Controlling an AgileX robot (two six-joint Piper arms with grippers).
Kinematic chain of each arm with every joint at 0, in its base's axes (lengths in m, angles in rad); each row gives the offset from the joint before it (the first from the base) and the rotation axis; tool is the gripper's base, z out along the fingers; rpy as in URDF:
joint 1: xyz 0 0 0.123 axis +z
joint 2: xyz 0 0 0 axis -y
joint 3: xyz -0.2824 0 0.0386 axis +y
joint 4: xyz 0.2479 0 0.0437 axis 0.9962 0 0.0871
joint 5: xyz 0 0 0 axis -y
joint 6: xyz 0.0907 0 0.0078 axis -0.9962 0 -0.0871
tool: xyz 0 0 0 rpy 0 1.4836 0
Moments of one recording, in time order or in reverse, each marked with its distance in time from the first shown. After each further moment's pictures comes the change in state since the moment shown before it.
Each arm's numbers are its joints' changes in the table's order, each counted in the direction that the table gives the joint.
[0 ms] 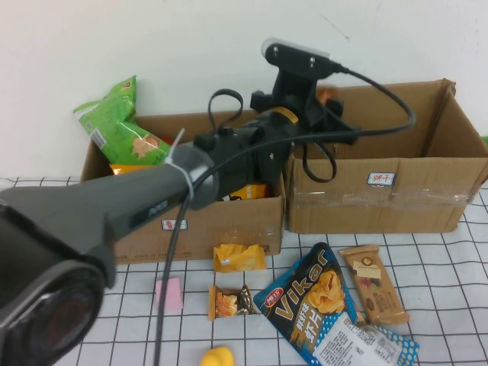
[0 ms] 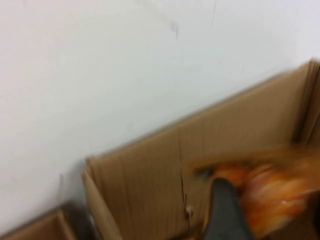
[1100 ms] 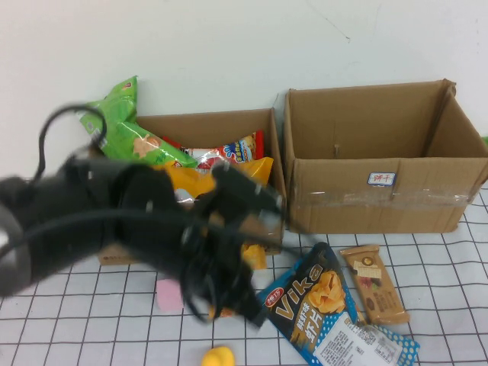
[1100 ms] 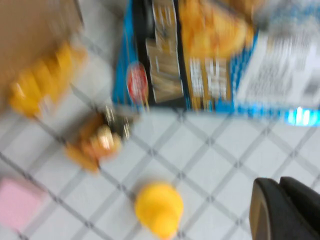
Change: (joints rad) right arm 0.000 0.000 0.000 0.010 -0.011 0.018; left arm 0.010 0.597 0.599 0.078 -0.874 -0.053
